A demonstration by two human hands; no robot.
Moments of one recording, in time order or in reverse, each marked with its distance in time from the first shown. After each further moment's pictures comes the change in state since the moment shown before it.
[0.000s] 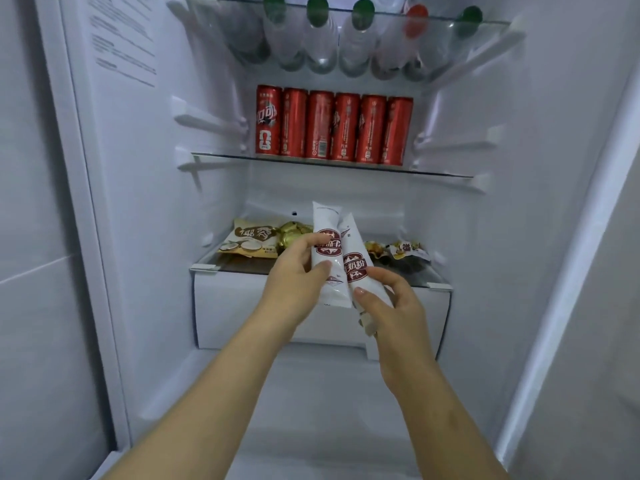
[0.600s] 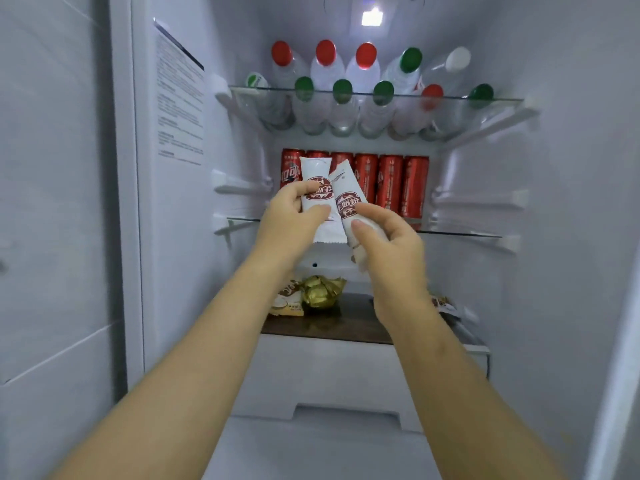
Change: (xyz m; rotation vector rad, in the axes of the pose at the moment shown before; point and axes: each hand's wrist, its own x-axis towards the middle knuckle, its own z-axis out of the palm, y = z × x) left_hand 0.074 0.093 -0.048 0.031 0.110 0.287; right_hand 0.049 -0.090 0.086 -0.004 -0.120 -0.368
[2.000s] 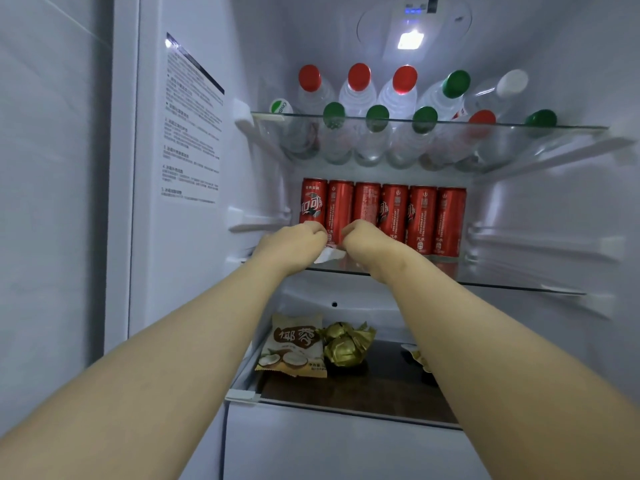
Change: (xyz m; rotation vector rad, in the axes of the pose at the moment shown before) left_hand 0.125 -0.050 -0.034 1.052 -0.248 -0.022; right_hand 0.152 0.040 0.067 -0.689 -0.327 0.267
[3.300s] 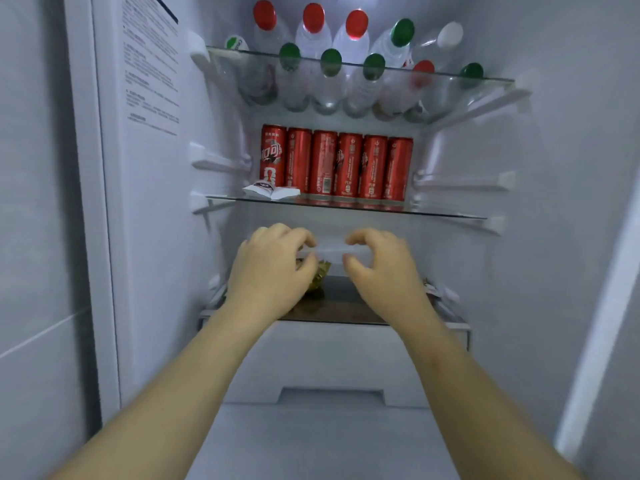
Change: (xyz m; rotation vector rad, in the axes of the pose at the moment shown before) left_hand -0.150 0.031 0.044 -0.086 0.337 0.253; right_hand -0.157 0.086 -0.011 -0.392 0.364 -0.307
